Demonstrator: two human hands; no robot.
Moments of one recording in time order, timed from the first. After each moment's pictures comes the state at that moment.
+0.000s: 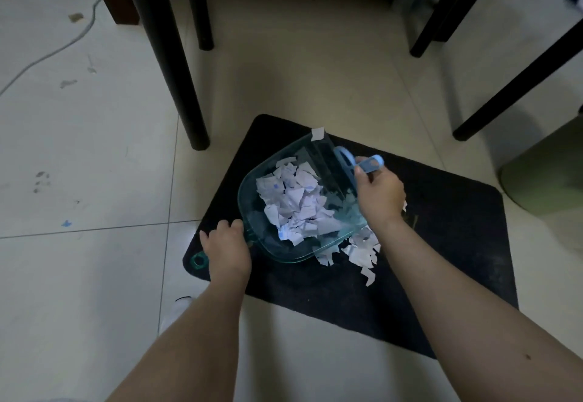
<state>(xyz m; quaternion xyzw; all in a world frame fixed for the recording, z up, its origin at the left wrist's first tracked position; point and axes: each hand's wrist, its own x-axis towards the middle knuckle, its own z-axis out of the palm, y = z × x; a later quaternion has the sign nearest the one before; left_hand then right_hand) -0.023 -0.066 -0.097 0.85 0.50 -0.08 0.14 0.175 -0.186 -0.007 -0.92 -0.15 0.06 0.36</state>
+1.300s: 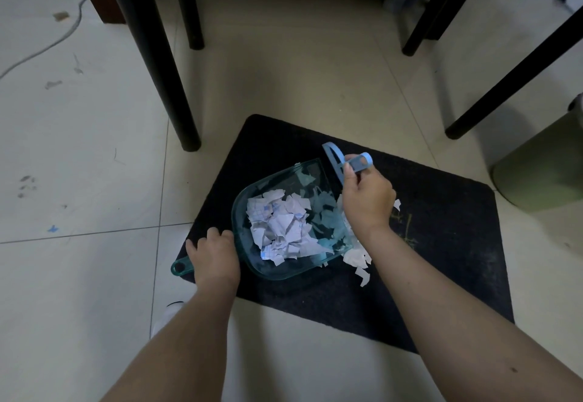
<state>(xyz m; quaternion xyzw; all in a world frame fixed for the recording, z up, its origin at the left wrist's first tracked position) -0.032 -0.069 -0.099 0.86 0.48 -0.13 0.09 0.166 -0.184 -0.013 -0.92 -0.24 -0.02 0.32</state>
